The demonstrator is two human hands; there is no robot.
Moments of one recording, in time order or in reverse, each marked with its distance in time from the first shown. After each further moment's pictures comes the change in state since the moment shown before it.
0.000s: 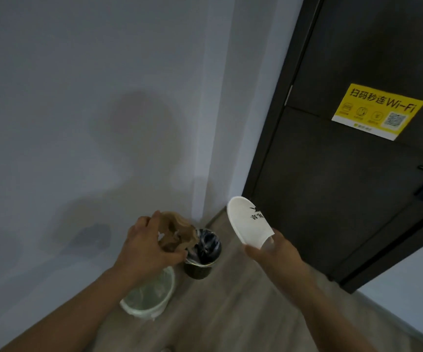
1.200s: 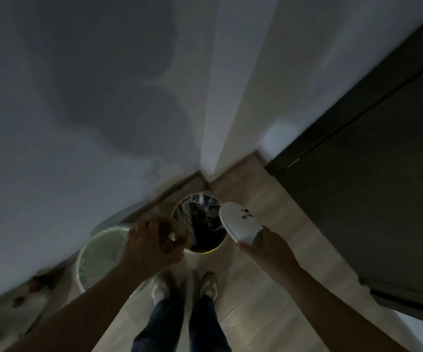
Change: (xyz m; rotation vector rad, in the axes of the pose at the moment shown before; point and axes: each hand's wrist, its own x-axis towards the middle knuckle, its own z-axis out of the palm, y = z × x) left_hand 0.363 -0.092 0.277 0.090 -0.392 -0.398; right_hand 0.464 0.131 0.194 -0.553 -0.670 0.198
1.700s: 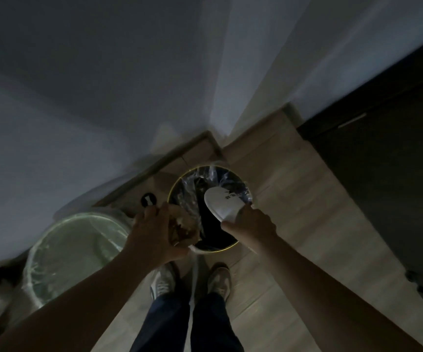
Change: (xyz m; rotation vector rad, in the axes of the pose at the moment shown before) left_hand 0.167 -0.087 0.172 0.106 -0.162 -0.022; right_hand 0.234 0.007 0.177 -0.167 -0.254 0.147
